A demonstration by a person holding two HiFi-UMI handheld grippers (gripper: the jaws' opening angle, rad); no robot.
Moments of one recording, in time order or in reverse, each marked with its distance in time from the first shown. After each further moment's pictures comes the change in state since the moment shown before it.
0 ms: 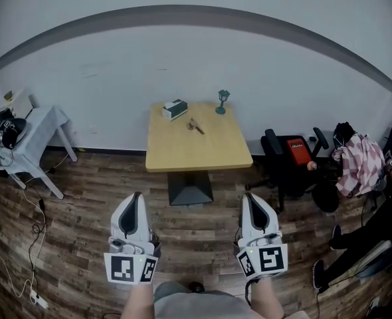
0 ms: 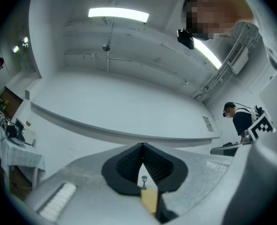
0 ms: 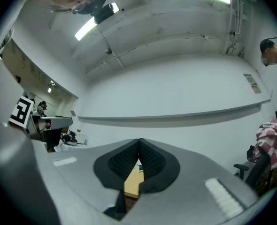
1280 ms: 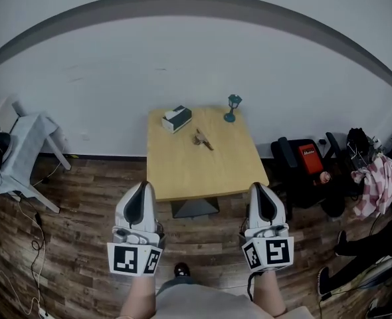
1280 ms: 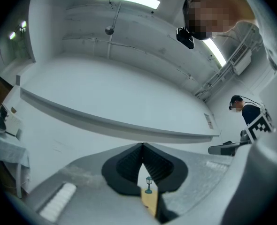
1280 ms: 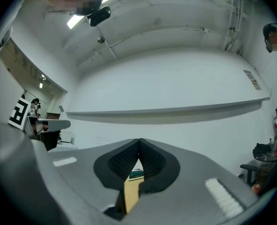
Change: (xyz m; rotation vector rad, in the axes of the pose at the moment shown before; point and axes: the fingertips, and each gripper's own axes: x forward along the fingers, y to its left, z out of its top) left arm 0.209 0.105 -0.086 -0.032 0.041 -0.066; right arm 0.226 -0.043 -0.051 -0.004 0.014 -0.073
